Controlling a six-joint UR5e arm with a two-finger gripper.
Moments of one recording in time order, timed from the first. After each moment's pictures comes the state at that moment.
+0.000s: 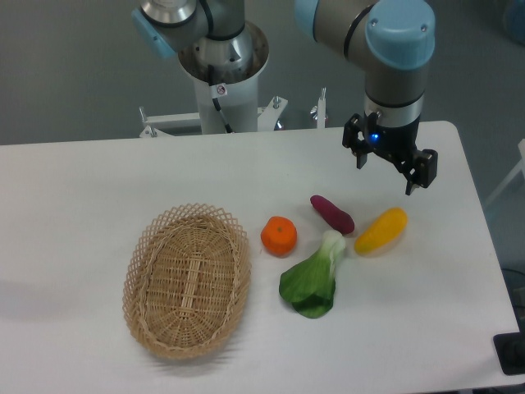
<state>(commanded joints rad) 2.64 -1.78 -1.54 -1.22 1.64 1.39</state>
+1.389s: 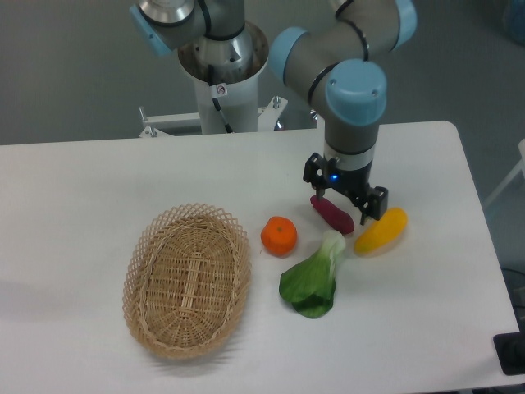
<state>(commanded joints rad) 2.58 -1.81 -1.85 -0.97 1.61 1.39</state>
